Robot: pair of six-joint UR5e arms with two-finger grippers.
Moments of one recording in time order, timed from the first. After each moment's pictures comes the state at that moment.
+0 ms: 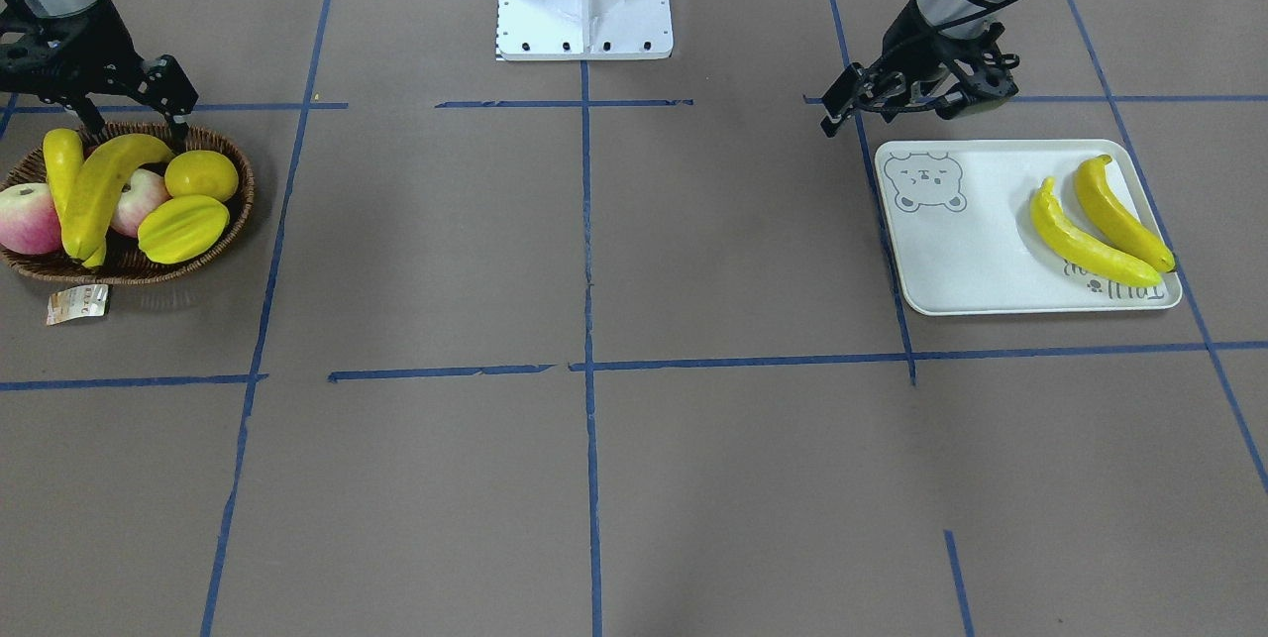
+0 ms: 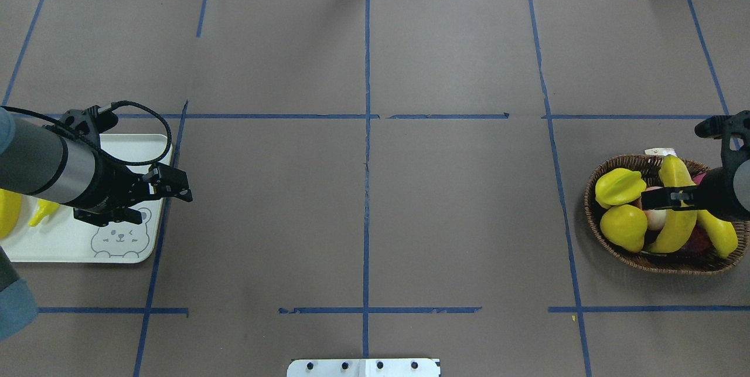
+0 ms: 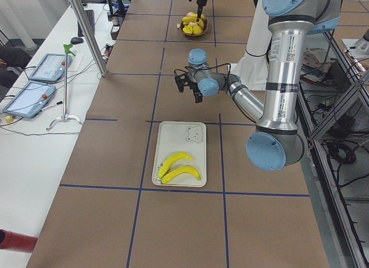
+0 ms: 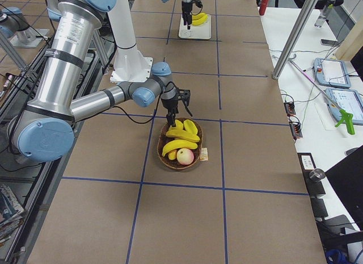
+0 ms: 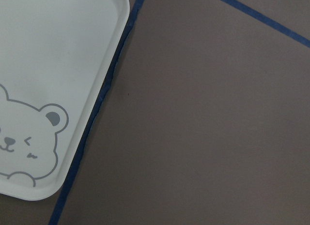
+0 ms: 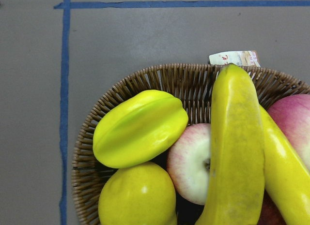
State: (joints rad) left arm -0.68 -1.62 -2.10 -1.90 -2.09 -1.53; right arm 0.65 -1.94 2.20 -1.17 1.78 1.15
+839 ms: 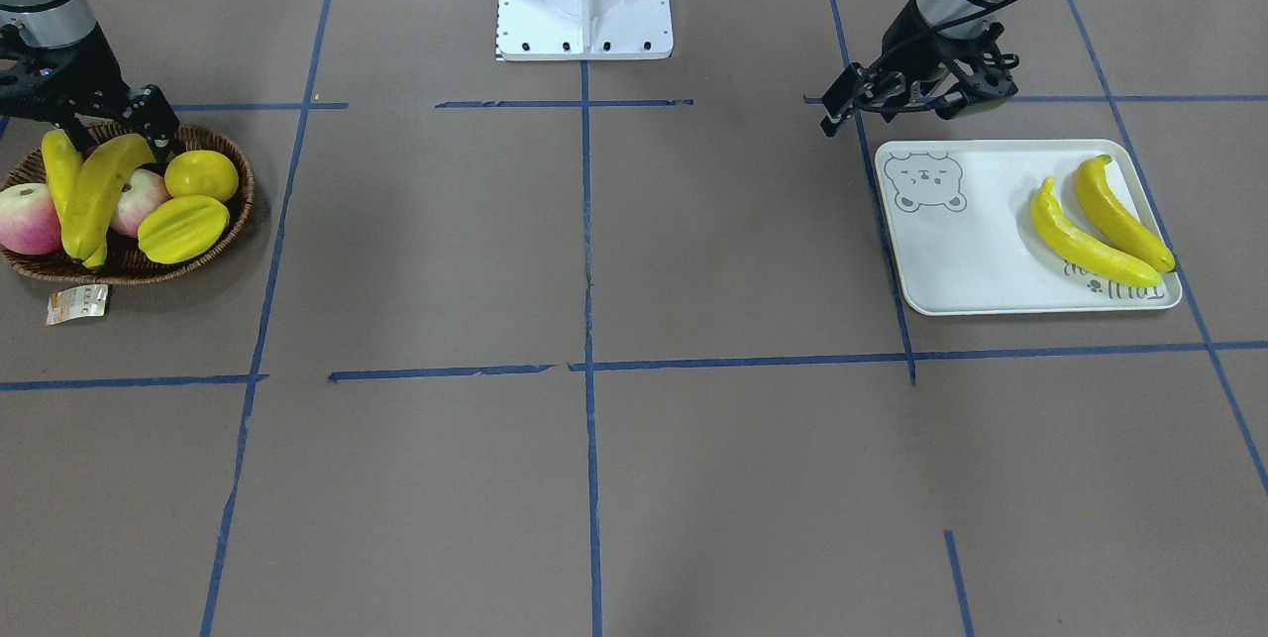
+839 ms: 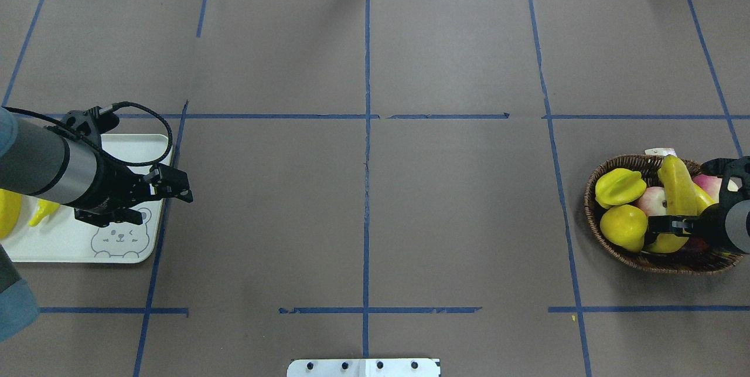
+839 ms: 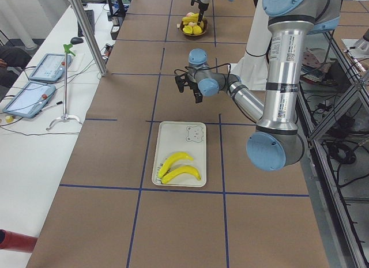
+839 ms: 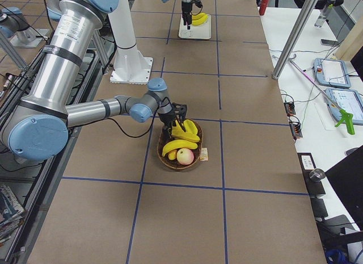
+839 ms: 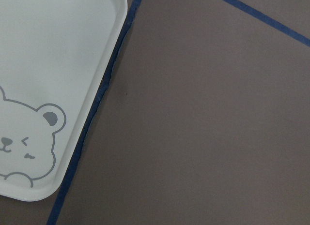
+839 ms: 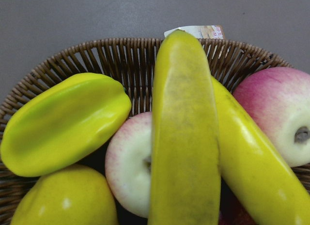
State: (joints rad) left arm -0.68 -1.62 -2.10 -1.90 -2.09 -1.53; right arm 0.61 -1.98 2.07 -1.03 1.74 1.21
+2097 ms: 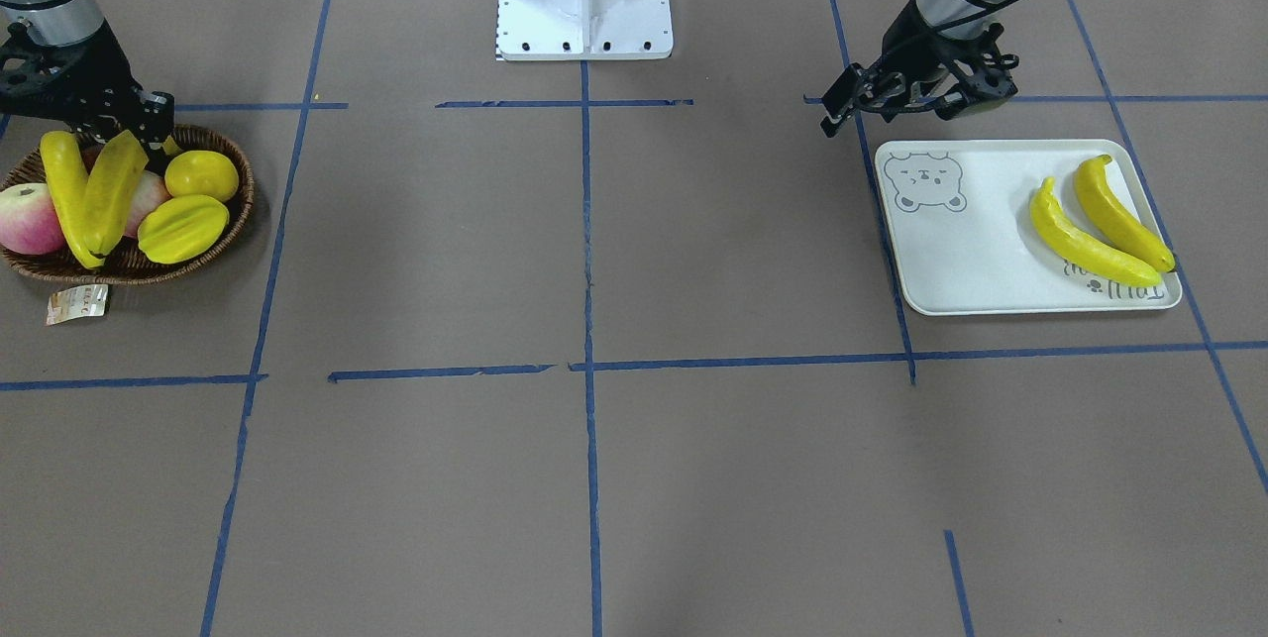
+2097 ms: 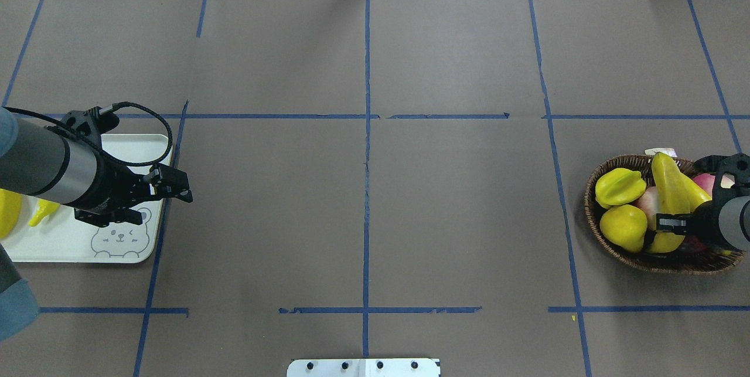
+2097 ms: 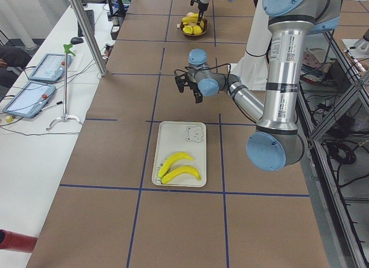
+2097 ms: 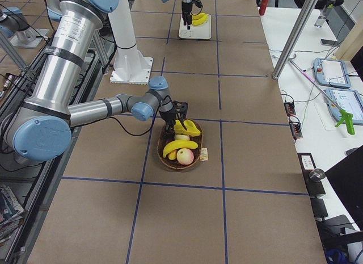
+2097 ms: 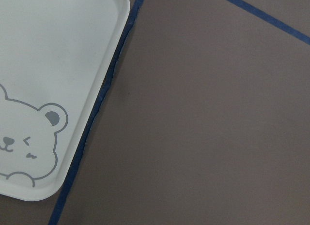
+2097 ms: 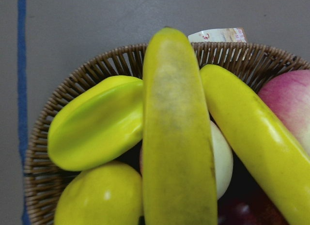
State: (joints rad) left arm -0.68 -1.62 -2.10 -1.90 -2.09 -1.53; right arm 0.64 -1.96 2.12 -1.04 1.79 1.21
